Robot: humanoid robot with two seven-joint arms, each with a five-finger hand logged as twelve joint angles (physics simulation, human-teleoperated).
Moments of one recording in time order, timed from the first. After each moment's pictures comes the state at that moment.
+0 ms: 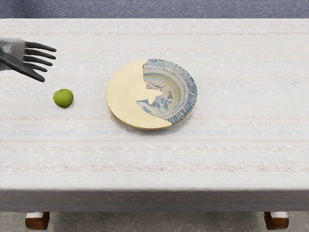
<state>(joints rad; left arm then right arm) -1.29 0.87 -0.09 -0.88 0.10 -0.61 0.29 0.01 0.00 0.06 0.18 0.14 -0.08 0.12</state>
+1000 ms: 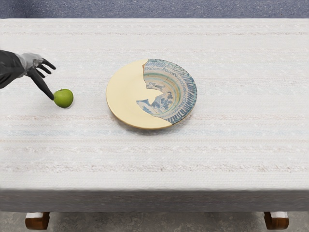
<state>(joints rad) -1.36 0.67 0.06 -1.08 0.57 -0.01 0.61 0.02 0.00 0.07 0.18 0.14 -0.08 0.12</state>
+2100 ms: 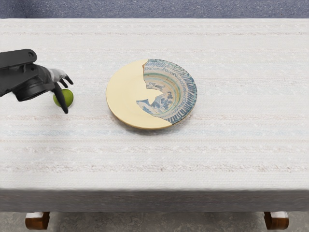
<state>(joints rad) -1.40 0.46 0.28 -0.99 0.56 0.00 0.61 0.02 0.00 0.06 0.18 0.14 -0.08 0.12</state>
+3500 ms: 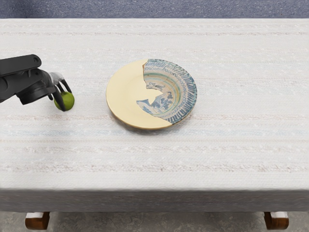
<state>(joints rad) -1.37 0.41 0.29 -0.90 0.57 0.01 0.61 0.02 0.00 0.06 0.18 0.14 -0.08 0.12</state>
